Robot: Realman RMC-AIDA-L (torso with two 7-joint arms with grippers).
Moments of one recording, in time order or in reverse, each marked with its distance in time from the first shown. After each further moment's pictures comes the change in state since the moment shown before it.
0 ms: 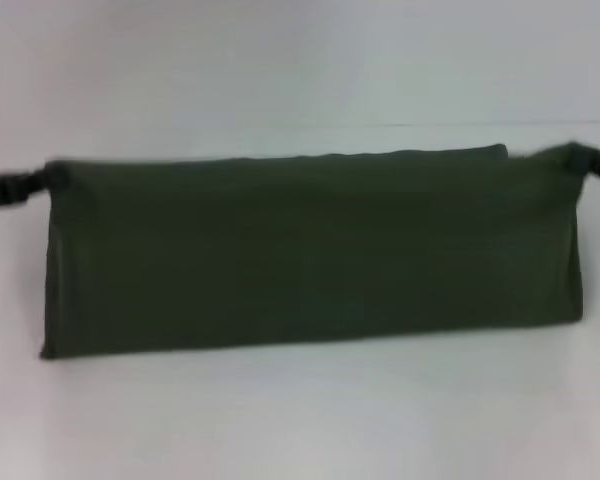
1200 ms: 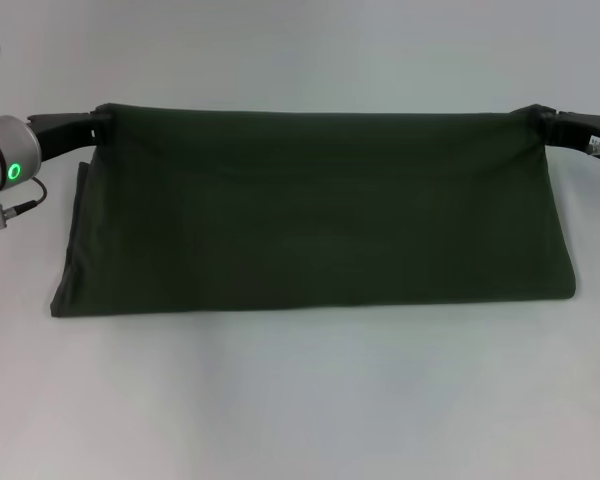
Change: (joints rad) left arm -0.162 -0.101 0.363 -0.189 -0.155 -0.841 0.074; right arm 0.214 0.069 -0.054 0.235 0.099 0.742 -0.210
